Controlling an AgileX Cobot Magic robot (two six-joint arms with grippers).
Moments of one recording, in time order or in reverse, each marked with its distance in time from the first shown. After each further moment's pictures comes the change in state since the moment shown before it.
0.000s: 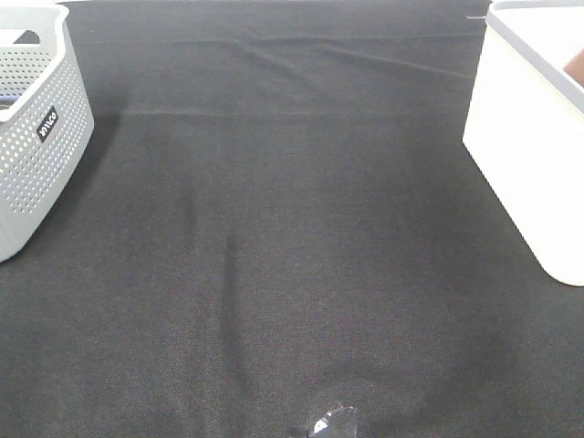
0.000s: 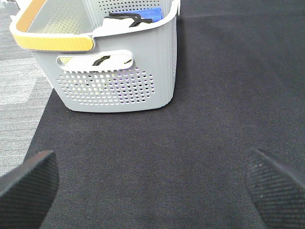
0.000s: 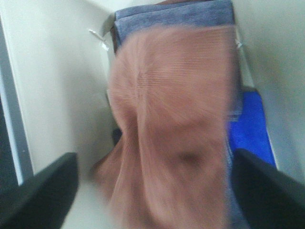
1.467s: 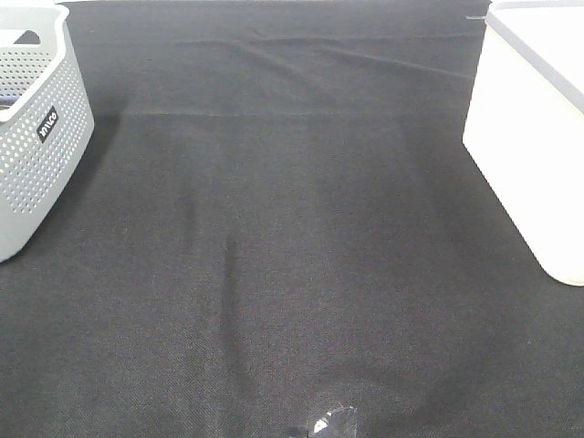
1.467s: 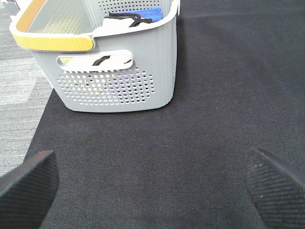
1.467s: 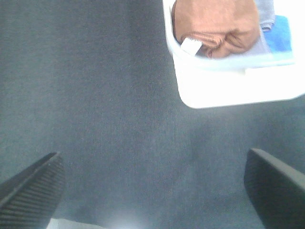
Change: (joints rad) left arm 0.000 0.000 0.000 0.000 0.000 0.000; right arm 0.314 -1.252 1.012 -0.127 -0.098 0.162
